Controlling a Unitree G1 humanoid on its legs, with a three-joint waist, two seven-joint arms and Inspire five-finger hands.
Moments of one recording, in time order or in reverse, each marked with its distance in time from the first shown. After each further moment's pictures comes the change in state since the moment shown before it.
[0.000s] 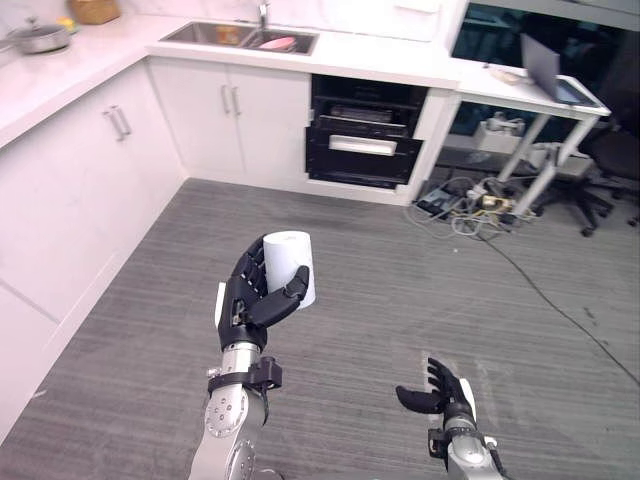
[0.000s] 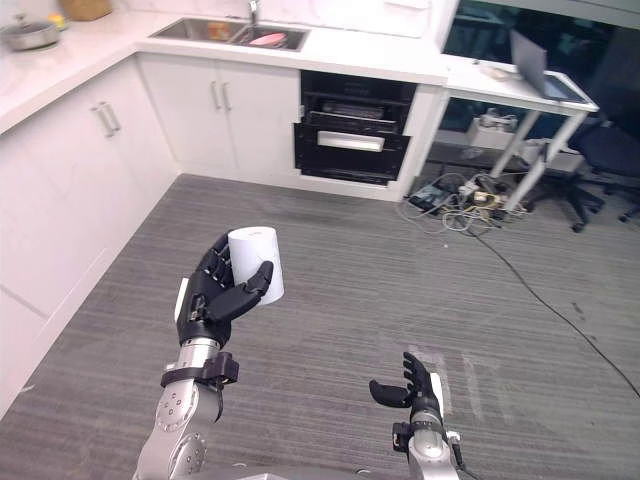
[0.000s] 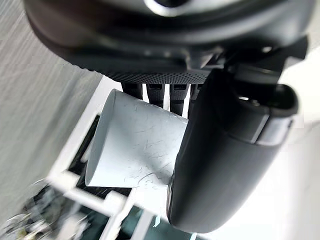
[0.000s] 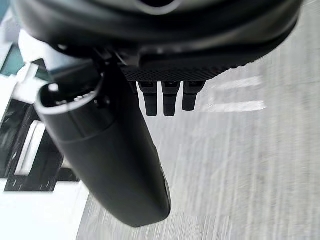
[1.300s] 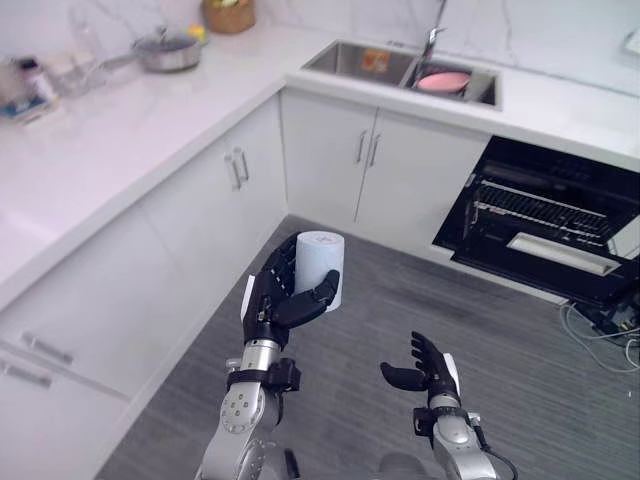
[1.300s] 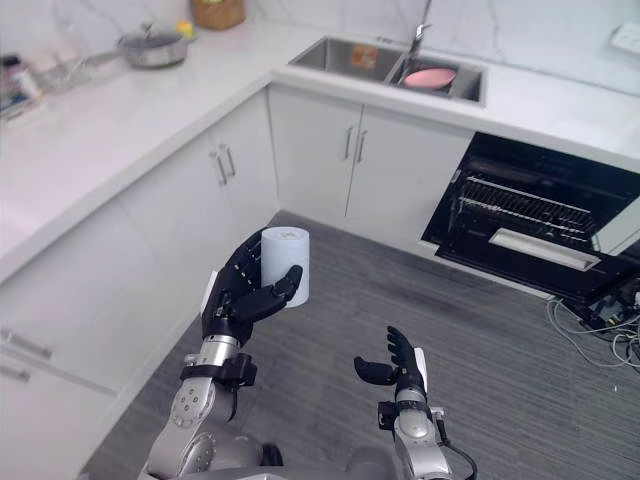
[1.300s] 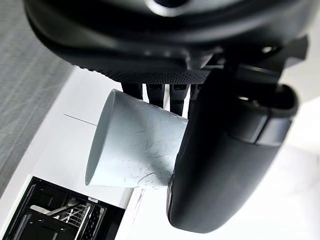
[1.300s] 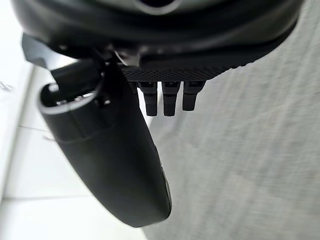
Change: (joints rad) left arm -0.072 0.078 -0.149 0.074 0.021 0.015 -0.002; right arm -0.014 0.023 0.078 -0.093 0.003 0.006 -0.013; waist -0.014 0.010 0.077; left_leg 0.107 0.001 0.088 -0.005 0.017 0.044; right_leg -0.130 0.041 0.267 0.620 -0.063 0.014
